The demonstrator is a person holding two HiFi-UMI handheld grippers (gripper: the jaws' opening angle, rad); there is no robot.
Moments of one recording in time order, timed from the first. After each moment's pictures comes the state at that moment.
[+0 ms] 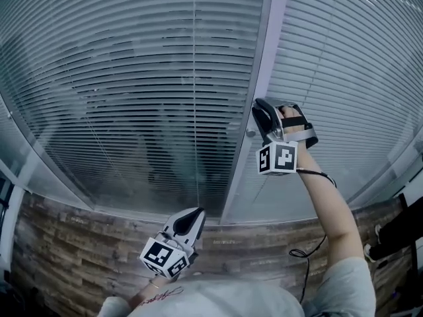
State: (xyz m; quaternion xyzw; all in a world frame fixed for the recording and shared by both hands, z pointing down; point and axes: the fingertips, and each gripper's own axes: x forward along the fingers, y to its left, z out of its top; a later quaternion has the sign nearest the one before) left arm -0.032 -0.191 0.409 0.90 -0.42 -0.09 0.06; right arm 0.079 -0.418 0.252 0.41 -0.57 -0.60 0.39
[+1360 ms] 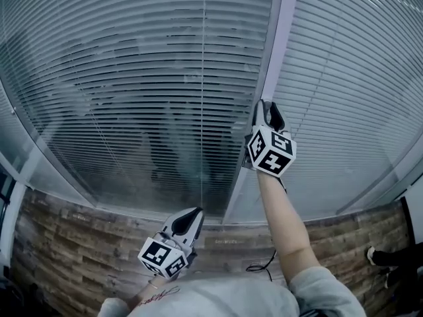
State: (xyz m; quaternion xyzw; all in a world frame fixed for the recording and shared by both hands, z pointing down) left arm -0.052 -0.187 0.416 0.89 -0.43 -0.09 0.08; right arm 0.104 -0.426 0.243 0.64 -0.75 -0.04 -0.14
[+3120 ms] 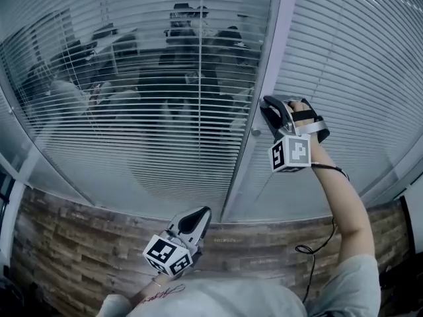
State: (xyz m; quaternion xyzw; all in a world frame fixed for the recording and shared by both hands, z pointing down) left arm -0.027 -0.195 0.421 0.90 -0.40 -0.10 0.09; right arm 0.083 -0.420 0.256 0.36 -0.59 -0.60 0.41
